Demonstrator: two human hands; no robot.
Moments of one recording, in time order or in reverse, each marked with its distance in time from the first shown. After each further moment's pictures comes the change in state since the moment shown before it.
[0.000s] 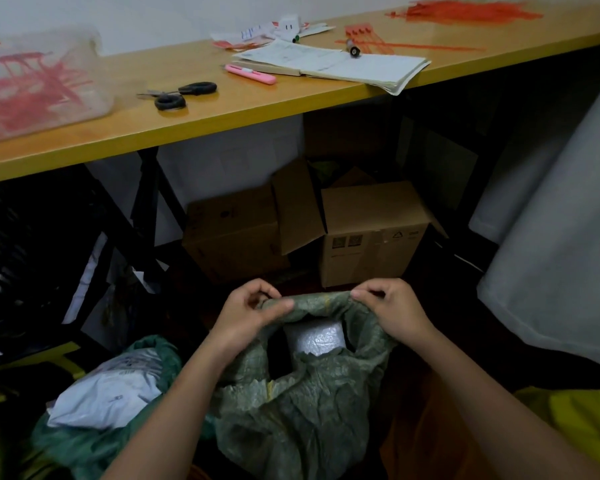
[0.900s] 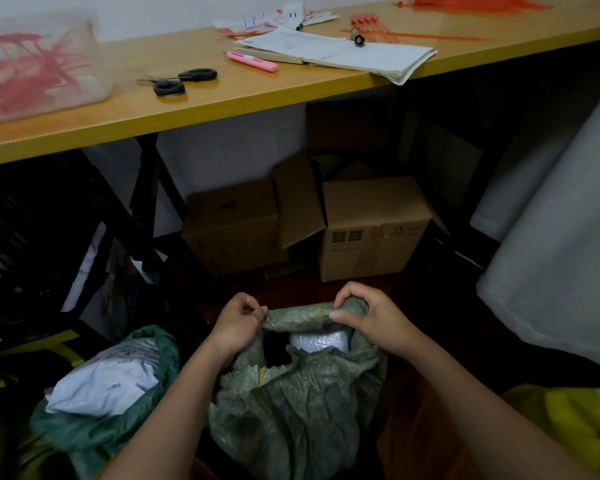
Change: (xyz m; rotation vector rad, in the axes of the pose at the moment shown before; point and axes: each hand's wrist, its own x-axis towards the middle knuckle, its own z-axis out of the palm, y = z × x) left_hand -0.001 -0.028 0.008 0.069 0.087 -0.299; right_hand -0.010 0.014 0.014 0.089 -0.281 -0.066
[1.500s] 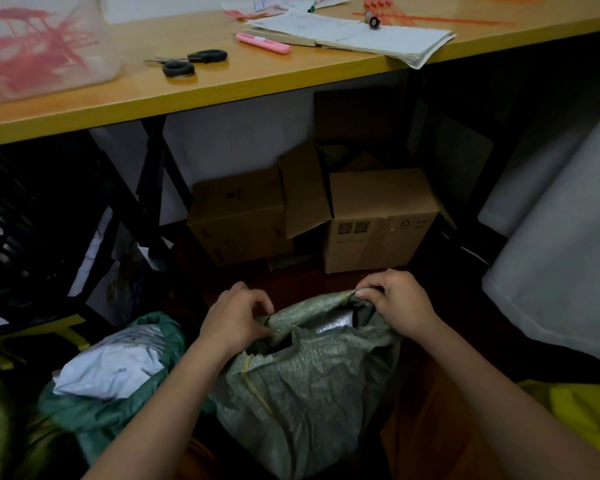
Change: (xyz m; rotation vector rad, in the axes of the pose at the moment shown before) left_hand -0.015 0.003 -0.019 0.736 -0.043 0.260; right_hand 0.005 -0.001 -0.016 -0.493 0.150 0.031
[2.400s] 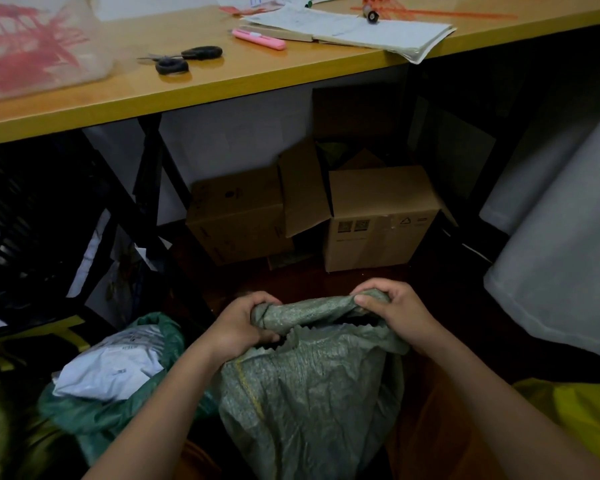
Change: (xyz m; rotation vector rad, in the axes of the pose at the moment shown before) left_hand -0.002 -0.002 0.004 -0.588 -0.205 -0.035; right_hand -0.014 0.003 0.006 0.719 -0.098 0.164
